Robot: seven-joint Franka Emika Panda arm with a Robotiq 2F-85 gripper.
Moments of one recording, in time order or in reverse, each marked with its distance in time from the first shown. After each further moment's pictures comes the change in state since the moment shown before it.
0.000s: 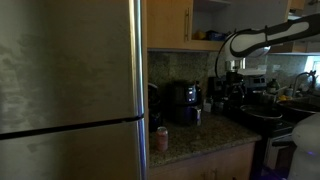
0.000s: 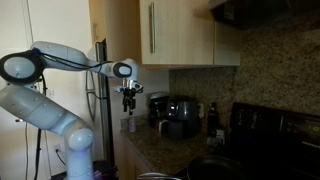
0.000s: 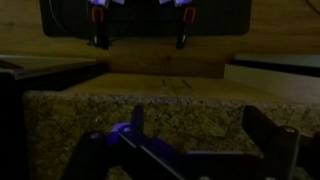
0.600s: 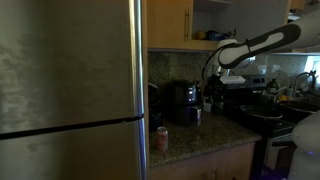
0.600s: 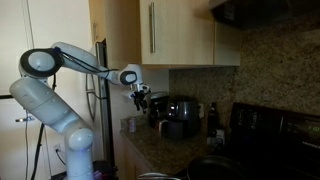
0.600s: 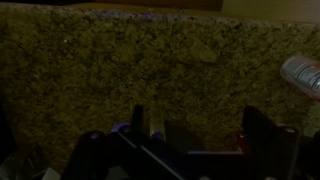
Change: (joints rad) arm 0.001 0.165 0.044 -0.006 -0.001 0.450 0.021
